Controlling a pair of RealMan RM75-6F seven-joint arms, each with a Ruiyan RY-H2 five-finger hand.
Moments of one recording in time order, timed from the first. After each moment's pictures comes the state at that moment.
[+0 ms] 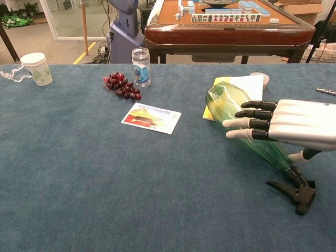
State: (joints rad) left arm -0.10 -1.12 -0.04 -1.69 1.49 1.48 0.18; right arm 0.68 -1.54 -0.18 -0.86 -1.99 1.23 -0.08
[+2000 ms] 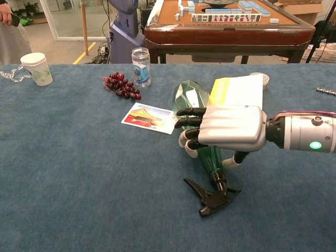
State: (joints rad) left arm -0.08 -1.12 -0.04 -1.64 1.47 1.50 0.14; right arm 0.91 -1.64 -0.16 -0.97 -1.95 1.08 -0.07
